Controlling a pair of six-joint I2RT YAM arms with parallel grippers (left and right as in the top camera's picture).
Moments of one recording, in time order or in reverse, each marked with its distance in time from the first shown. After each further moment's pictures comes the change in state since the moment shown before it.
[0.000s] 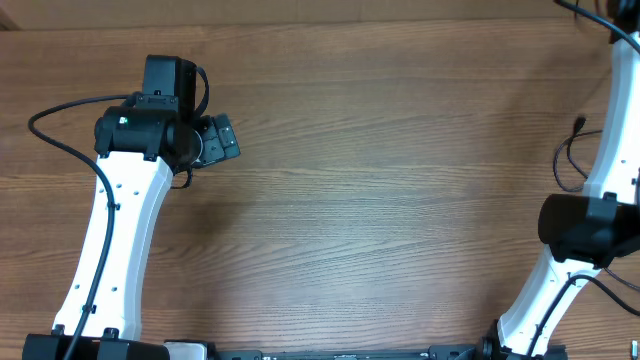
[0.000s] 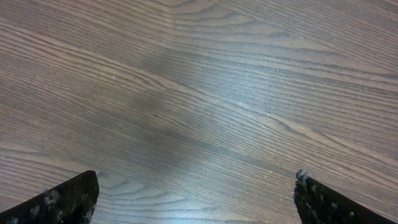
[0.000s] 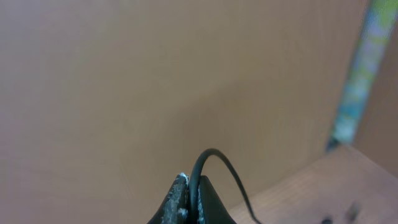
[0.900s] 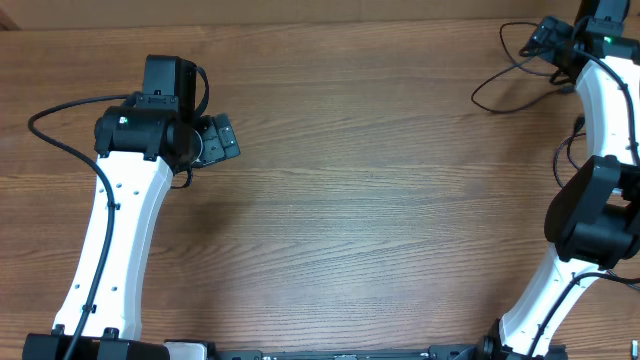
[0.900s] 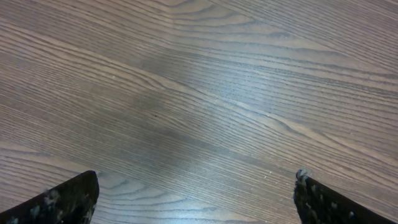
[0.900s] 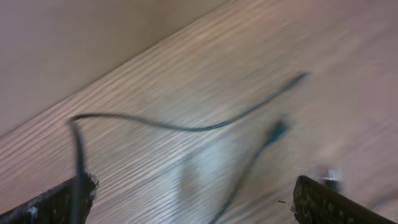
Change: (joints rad) left arm 0.000 0.001 0.000 0.000 0.000 0.000; right arm -0.048 0.006 -0.558 0.000 -0.057 -0.022
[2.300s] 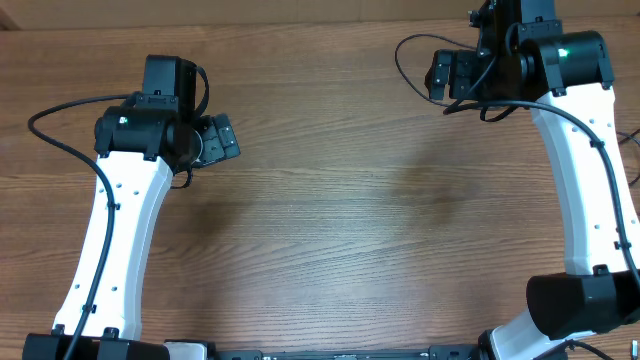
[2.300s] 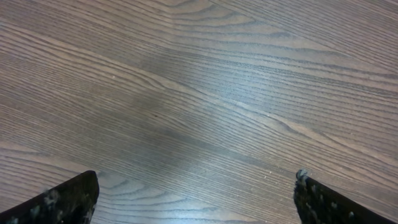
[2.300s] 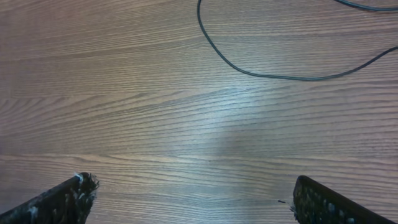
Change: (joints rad) left arm 0.000 0.000 0.000 0.000 0.000 0.000; right arm 0.392 -0.404 -0.010 -0.598 -0.147 -0.086
